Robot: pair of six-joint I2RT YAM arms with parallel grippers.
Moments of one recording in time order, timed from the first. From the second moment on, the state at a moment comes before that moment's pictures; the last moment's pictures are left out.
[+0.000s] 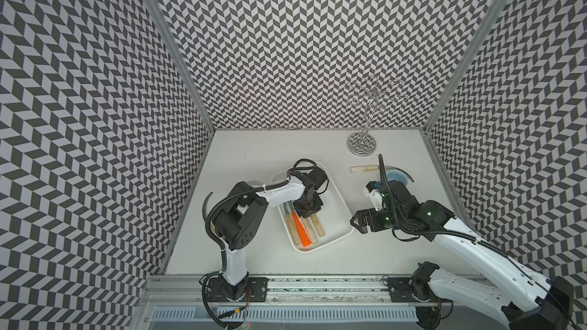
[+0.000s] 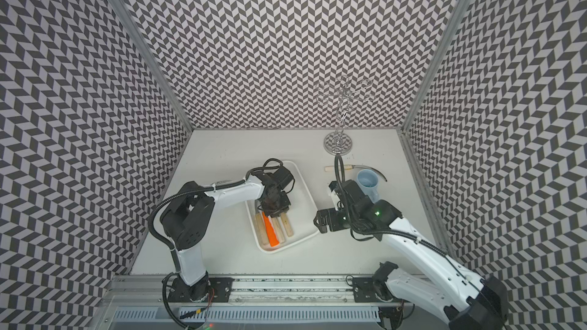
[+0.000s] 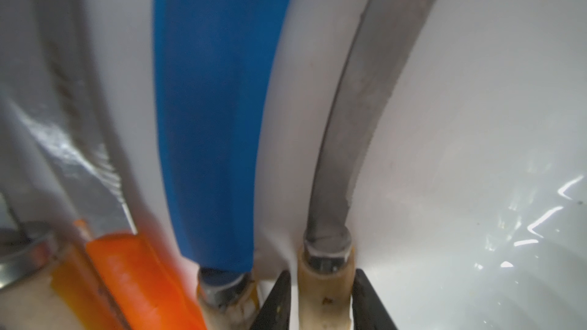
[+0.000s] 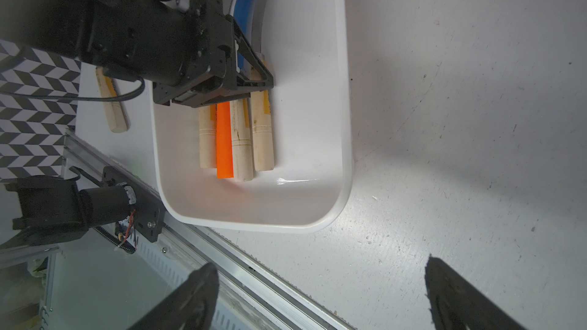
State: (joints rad) left arm -0.74 1.88 1.26 -0.79 0.10 -1.16; right arm 0.66 0.98 0.85 -0.86 -0.20 0.46
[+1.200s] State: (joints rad) left arm -0.60 1.26 1.11 -1.06 -0.17 -1.20; right arm 0.65 0.98 0.82 -0.83 -0.24 0.45
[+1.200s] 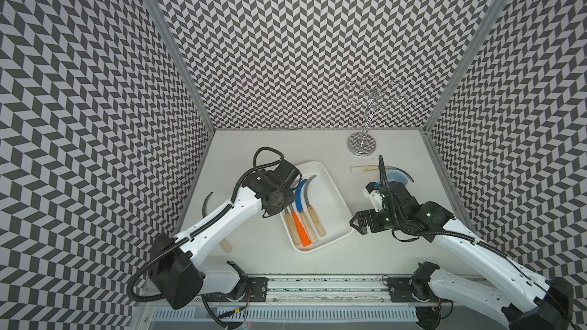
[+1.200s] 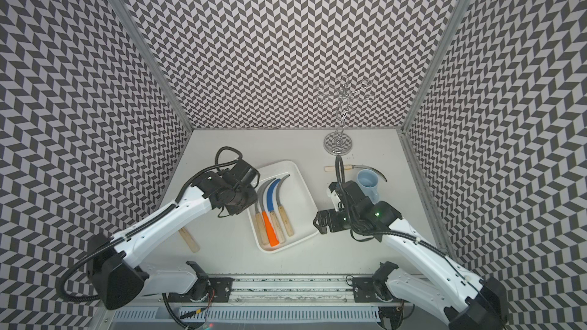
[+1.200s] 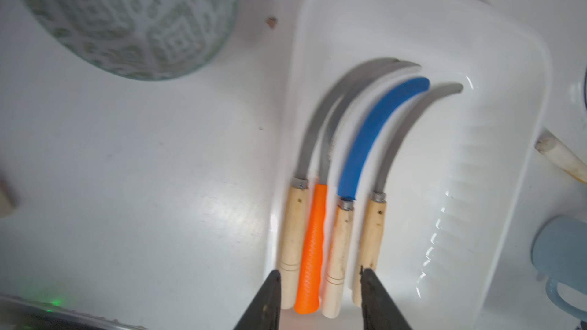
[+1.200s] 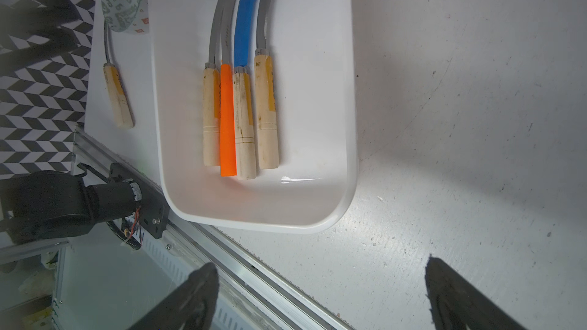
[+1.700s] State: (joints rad) left arm -0.07 0.96 0.87 -1.10 -0.13 -0.93; right arm 0.65 0.99 0.82 -0.83 -0.26 0.44
